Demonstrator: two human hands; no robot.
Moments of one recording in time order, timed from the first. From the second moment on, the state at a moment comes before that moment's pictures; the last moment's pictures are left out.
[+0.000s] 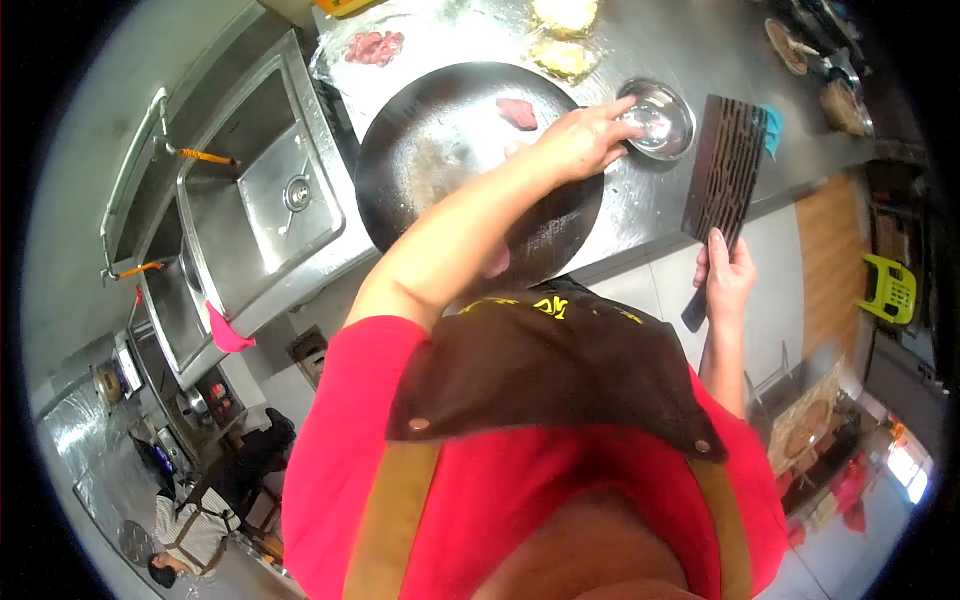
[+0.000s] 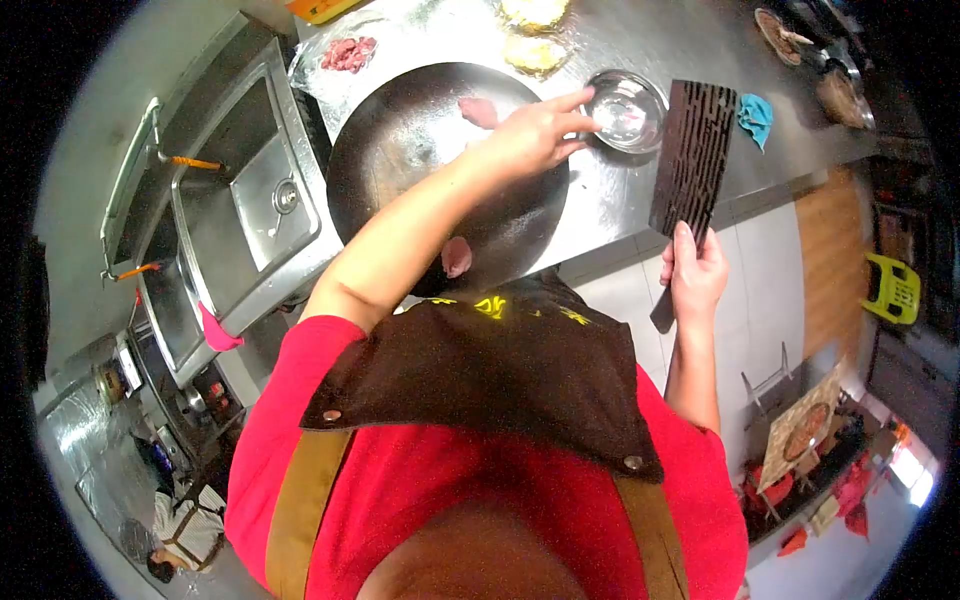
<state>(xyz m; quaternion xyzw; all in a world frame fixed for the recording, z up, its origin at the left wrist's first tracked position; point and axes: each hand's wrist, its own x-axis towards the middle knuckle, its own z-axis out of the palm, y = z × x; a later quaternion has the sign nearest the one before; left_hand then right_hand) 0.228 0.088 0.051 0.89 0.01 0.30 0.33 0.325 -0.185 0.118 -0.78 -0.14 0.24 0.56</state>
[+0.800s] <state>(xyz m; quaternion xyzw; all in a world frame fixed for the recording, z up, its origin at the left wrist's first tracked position) 0.037 0.063 0.053 0.66 0.55 0.27 0.43 0.281 -0.101 0.096 -0.77 -0.41 0.37 0.33</state>
